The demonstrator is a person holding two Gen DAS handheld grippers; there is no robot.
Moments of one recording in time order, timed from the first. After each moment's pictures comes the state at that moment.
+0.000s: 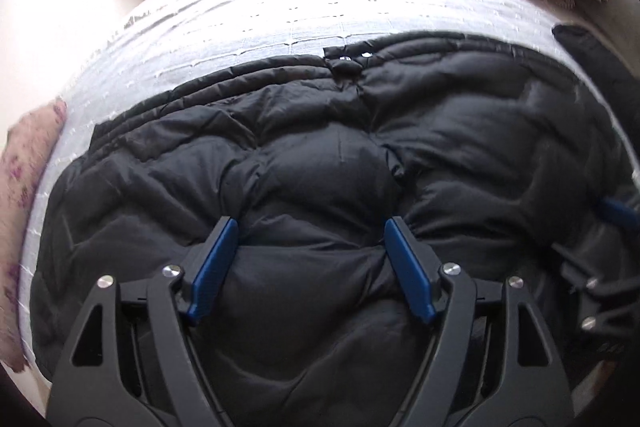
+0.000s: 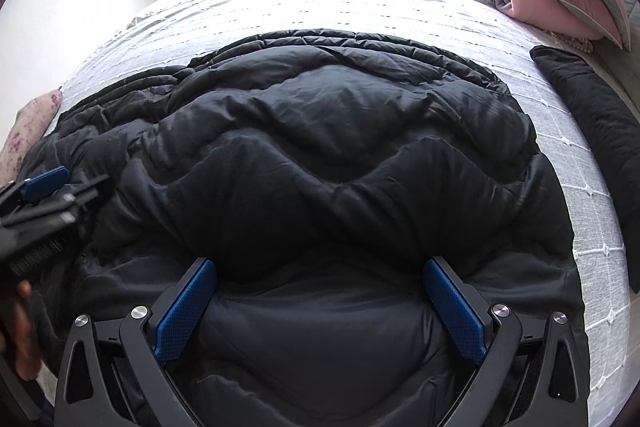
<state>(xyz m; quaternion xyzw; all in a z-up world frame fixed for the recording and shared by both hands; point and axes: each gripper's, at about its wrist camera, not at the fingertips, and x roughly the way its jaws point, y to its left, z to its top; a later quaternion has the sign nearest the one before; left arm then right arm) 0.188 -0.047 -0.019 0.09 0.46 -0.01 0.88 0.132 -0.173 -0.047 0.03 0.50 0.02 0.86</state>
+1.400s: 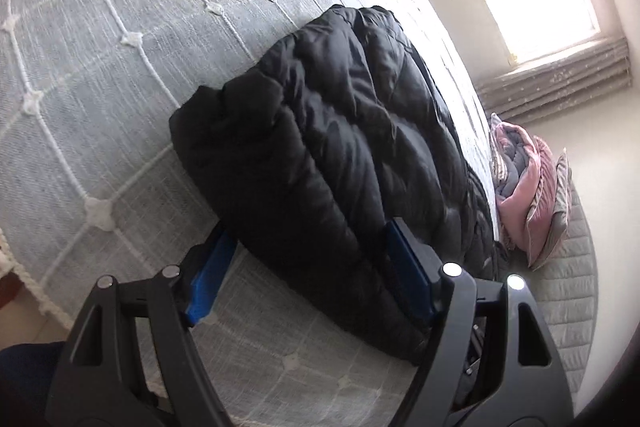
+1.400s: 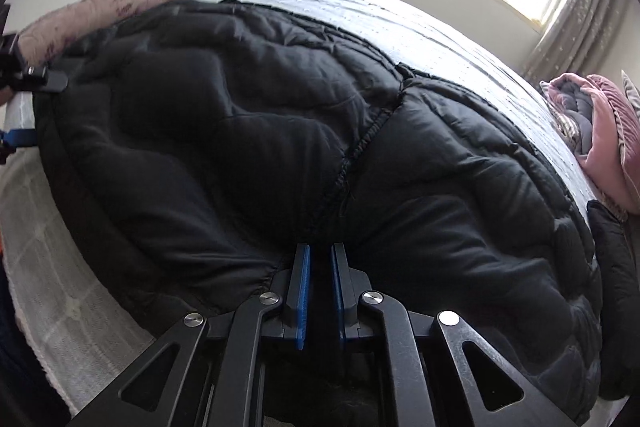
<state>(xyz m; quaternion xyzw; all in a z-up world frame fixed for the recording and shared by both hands) 0.032 0.218 -0.057 -0.45 0.43 0.03 0.78 0.048 -0.028 -0.058 -0.20 0.42 0.16 0.87</state>
